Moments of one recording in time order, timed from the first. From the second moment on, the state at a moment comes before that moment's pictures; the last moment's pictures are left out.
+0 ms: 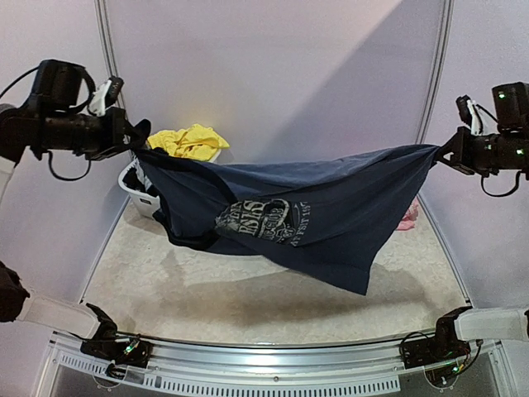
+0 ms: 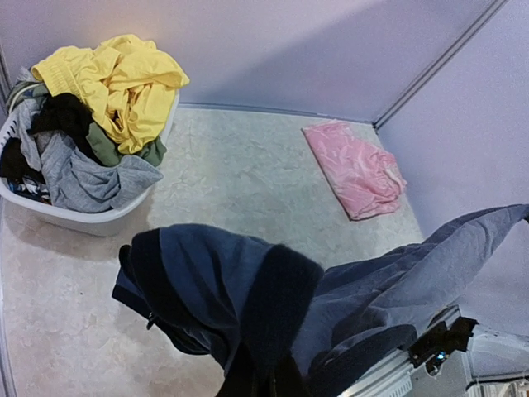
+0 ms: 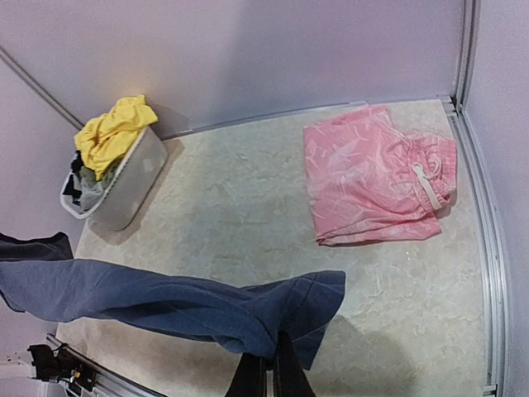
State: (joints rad) left arm -0.53 1.25 1.89 -1.22 0.00 -0.47; right arm 0.27 1.09 1.72 -1.24 -0.07 0.40
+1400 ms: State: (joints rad) left arm -0.47 1.57 1.53 -1.11 -0.04 -0.68; right arm 0.27 1.91 1.79 -1.06 0.14 0.52
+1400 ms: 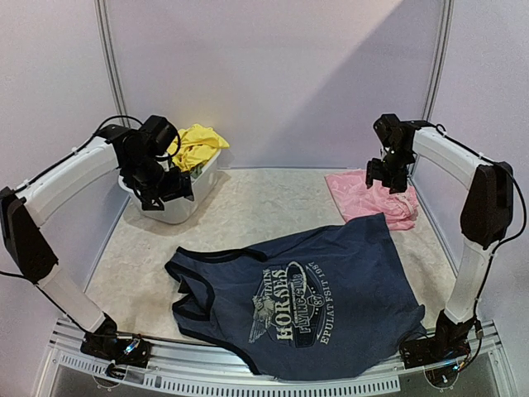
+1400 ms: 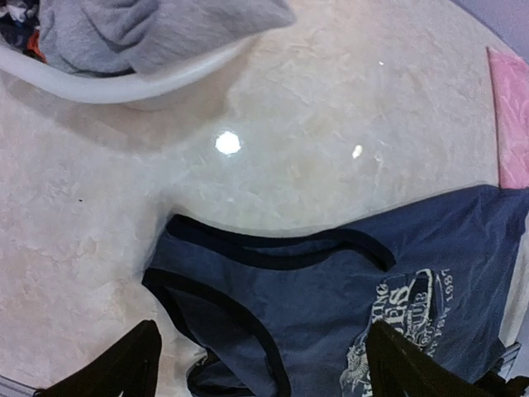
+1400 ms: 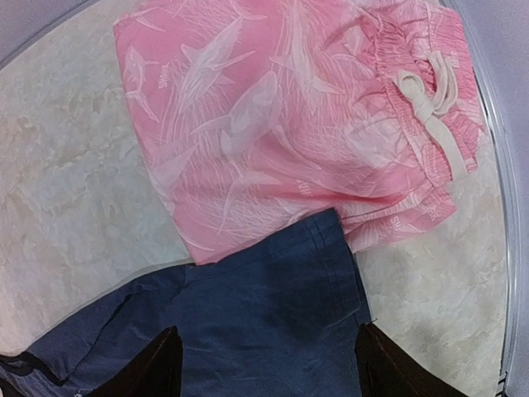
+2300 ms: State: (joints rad) left arm -0.92 2.13 1.85 -1.03 -0.12 -0.01; right arm 0.27 1.18 1.27 -1.18 -0.03 0.58
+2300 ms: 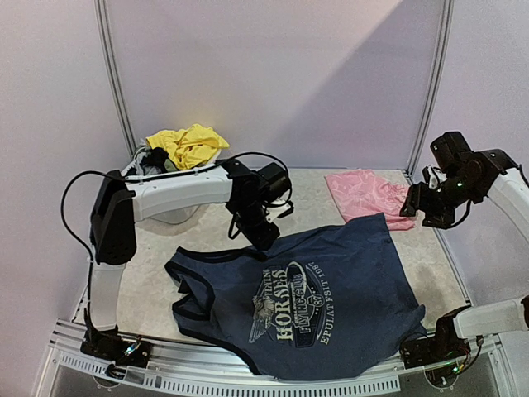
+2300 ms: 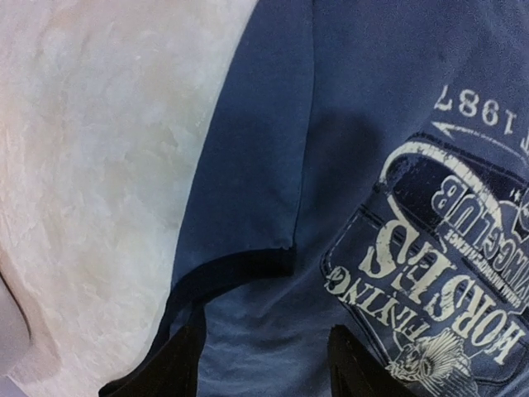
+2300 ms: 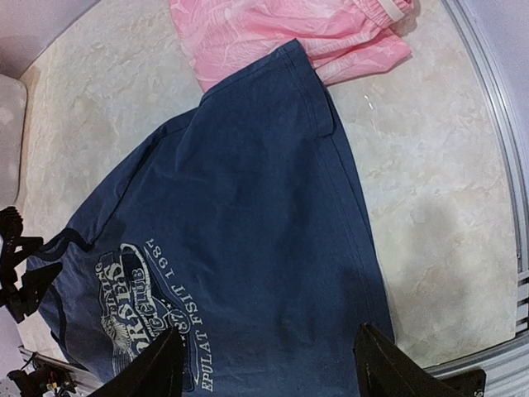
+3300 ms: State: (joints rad) left arm -0.92 2.33 1.94 -1.03 -0.19 0.14; right arm 0.27 1.07 1.25 -1.28 -0.04 0.69
